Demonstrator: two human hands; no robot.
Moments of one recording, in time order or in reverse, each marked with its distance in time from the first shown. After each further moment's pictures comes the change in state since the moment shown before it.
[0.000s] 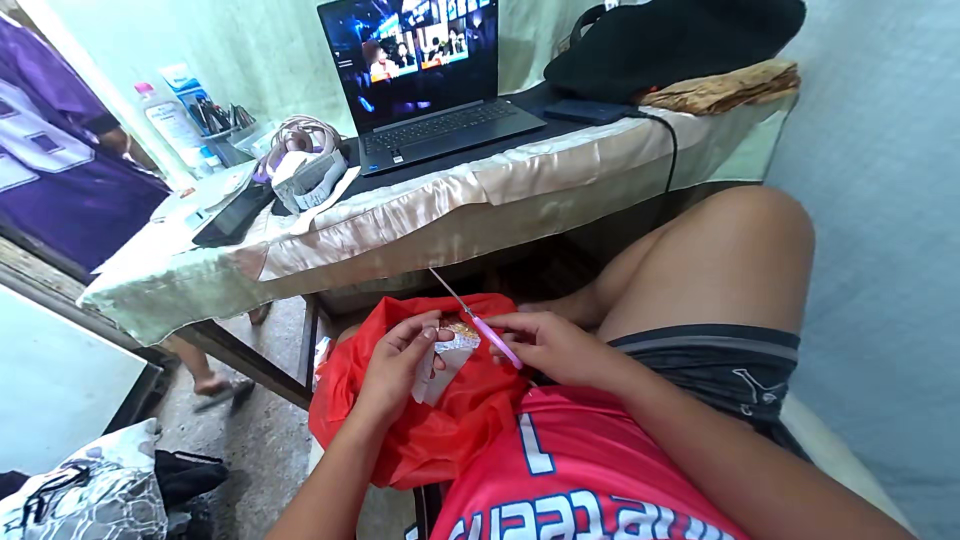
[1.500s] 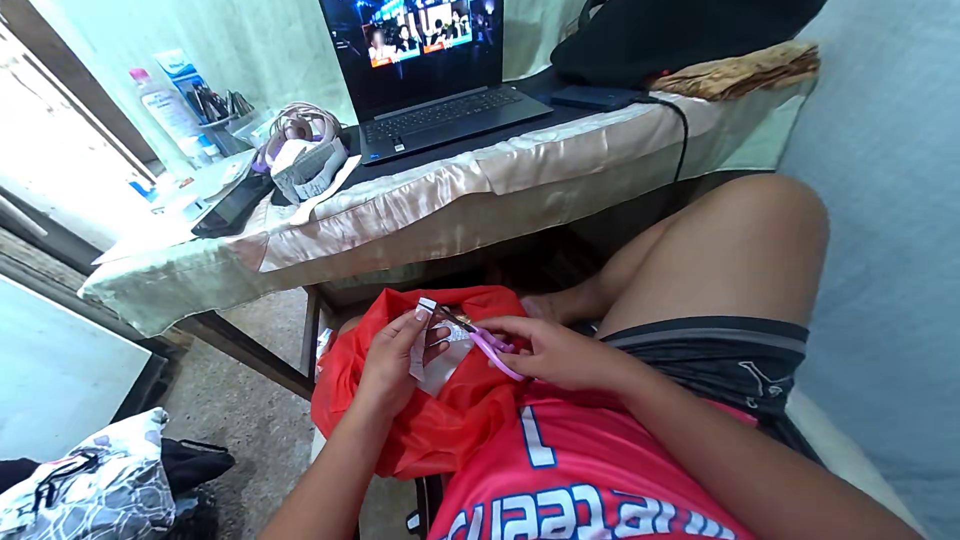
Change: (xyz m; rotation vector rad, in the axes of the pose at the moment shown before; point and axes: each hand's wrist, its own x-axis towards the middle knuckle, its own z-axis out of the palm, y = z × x) left_hand 0.002 0.005 0.008 -0.318 0.174 -0.160; right_hand -0.001 0.007 0.008 -0.006 -0.118 0.004
